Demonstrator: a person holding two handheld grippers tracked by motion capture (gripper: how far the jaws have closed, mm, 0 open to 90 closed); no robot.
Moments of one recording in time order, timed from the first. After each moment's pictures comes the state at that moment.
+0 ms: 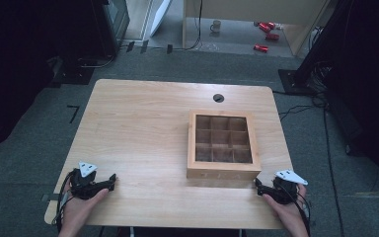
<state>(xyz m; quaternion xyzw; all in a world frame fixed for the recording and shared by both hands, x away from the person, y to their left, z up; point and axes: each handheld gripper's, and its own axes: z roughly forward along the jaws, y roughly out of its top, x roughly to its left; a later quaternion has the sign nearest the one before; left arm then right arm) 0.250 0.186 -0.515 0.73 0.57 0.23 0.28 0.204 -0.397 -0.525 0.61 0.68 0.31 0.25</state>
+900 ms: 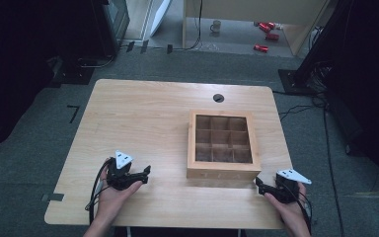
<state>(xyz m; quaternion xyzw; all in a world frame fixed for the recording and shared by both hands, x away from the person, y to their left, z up) 0.261 0.083 -0.483 0.76 0.50 0.20 0.36 0.205 -0.402 -0.521 0.62 0.68 0.33 0.23</state>
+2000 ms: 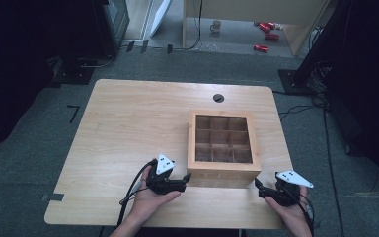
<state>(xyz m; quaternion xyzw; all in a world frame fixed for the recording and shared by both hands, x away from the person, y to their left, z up) 0.246 -0.014 -0.476 0.81 0.39 0.11 0.43 0.192 -0.392 -0.501 0.58 0.69 0.35 0.25</state>
